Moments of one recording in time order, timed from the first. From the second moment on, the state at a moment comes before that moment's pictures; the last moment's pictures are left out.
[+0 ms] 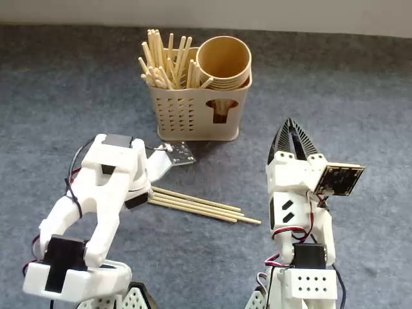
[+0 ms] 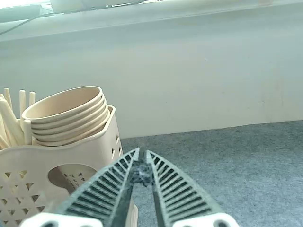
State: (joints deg) left arm 2.2 -7.3 37.8 77.8 -48.7; right arm -3.8 -85.8 84.5 7.1 -5.6
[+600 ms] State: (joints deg) left arm 13.4 -6.5 37.8 71.8 -44.4; right arm -5.8 -85.8 84.5 7.1 -5.6
